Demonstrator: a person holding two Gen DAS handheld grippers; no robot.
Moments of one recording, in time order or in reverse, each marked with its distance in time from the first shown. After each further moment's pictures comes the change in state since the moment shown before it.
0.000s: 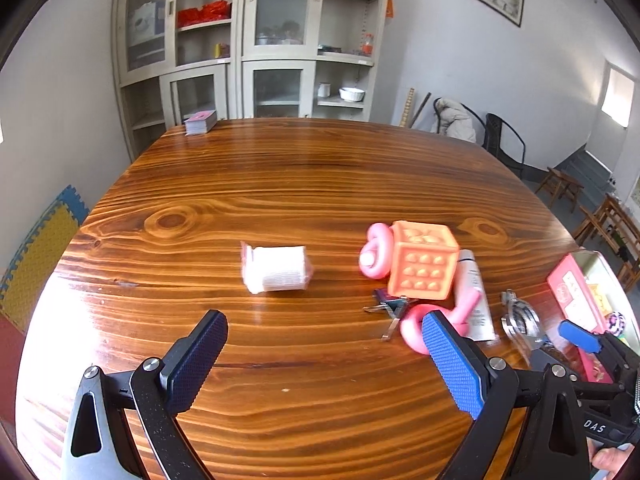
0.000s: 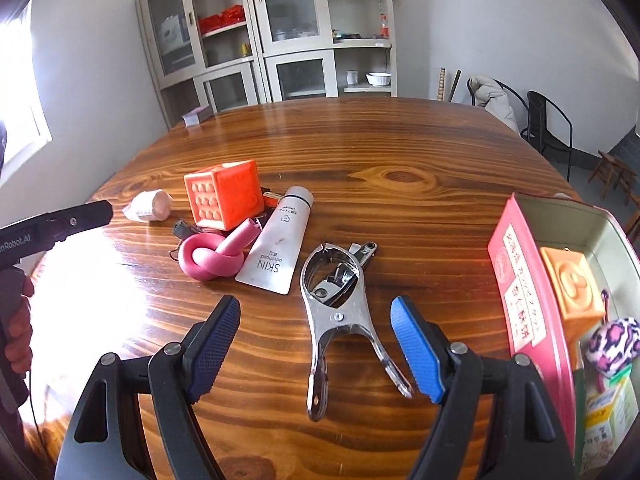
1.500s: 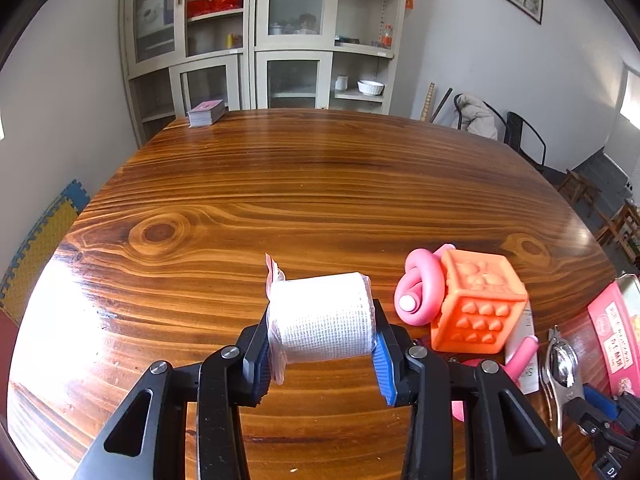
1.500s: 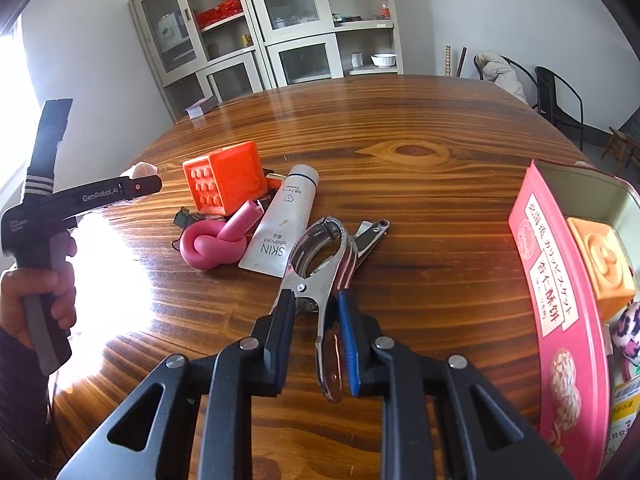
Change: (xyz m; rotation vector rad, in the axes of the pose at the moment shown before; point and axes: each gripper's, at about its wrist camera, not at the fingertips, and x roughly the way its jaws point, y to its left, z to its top) left arm 0.062 0.009 0.027 -0.019 0.018 0.036; right arm 0.009 -0.008 -0.006 0.053 0.041 0.080
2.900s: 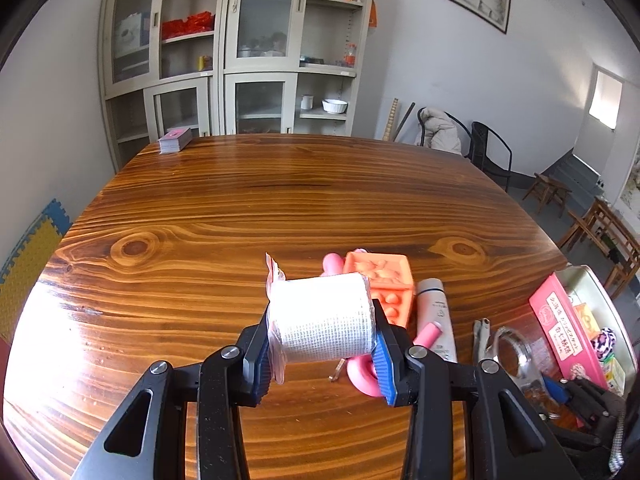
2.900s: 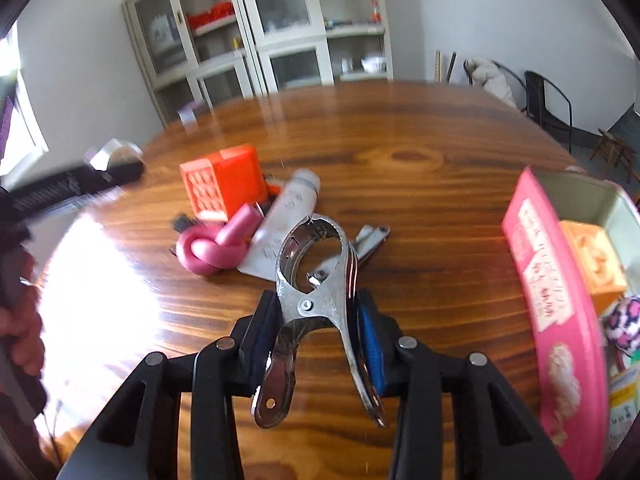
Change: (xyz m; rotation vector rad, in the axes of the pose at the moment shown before) left arm -0.056 -0.051 -0.015 0.042 -0.065 -0.101; right arm -0.018 0.009 -0.004 0.013 -0.060 -0.034
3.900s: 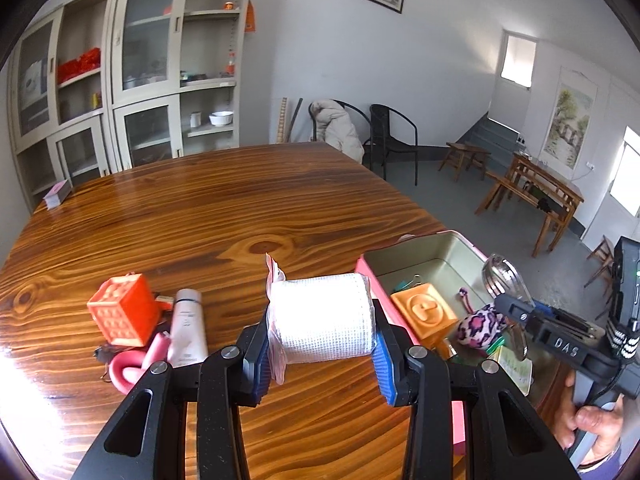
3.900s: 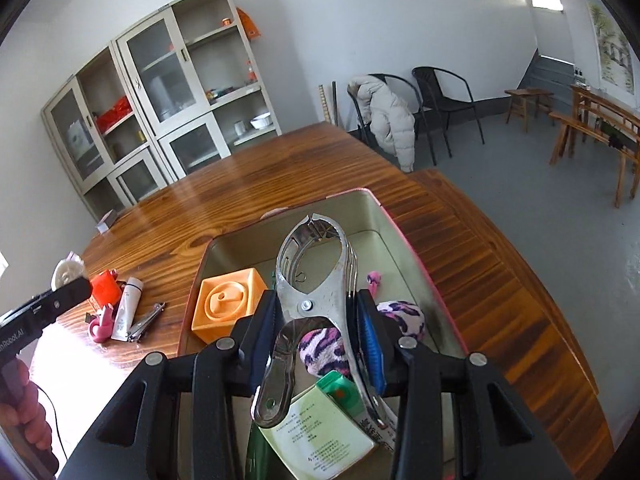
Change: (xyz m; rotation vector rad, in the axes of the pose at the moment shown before) left arm -0.024 -0.197 -0.010 0.208 -0.002 -0.258; right arm -0.119 -0.205 -0.008 0.291 -0.139 -0.177
